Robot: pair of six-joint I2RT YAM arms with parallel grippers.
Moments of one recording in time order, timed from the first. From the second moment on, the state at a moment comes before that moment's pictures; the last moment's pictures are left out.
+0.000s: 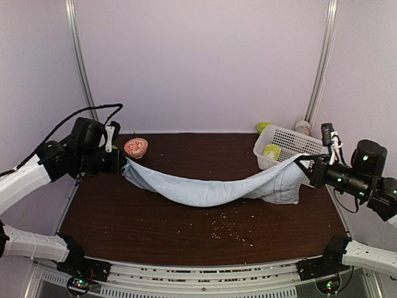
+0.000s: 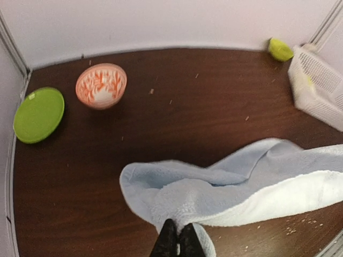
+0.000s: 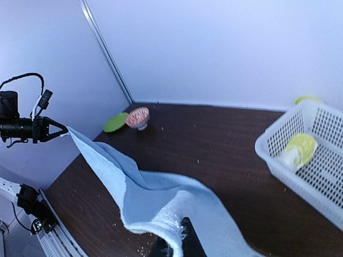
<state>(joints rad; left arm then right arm) -0.62 1.06 1.01 -0.65 -0.20 -0.37 0.68 0.52 0.78 -0.48 0.03 0.34</state>
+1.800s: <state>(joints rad) -0.39 1.21 0.82 -0.28 -0.08 -0.39 0.53 1.13 0.65 -0.02 0.25 0.42</state>
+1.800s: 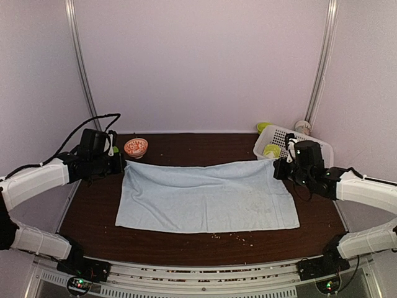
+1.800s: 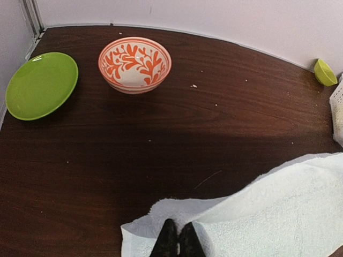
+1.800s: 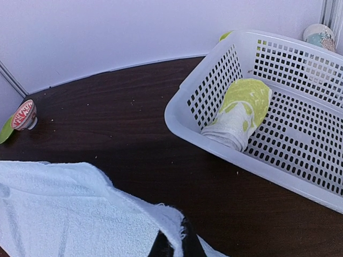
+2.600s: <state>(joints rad) -0.38 0.70 0.77 -0.37 -0.06 -0.38 0.51 0.77 0.64 -0.04 0.01 0.37</state>
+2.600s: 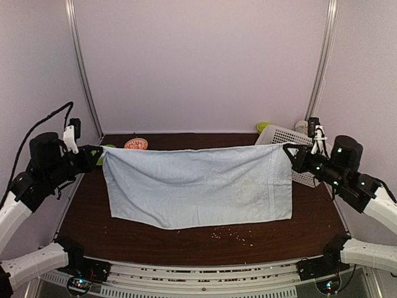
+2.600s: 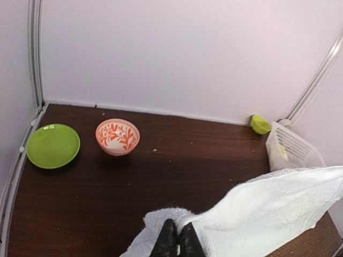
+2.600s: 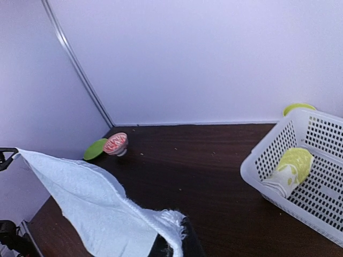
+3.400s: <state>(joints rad) -0.38 0.30 0.84 -0.55 0.33 -0.35 0.51 0.35 0.67 -0.26 -0.33 0.35</state>
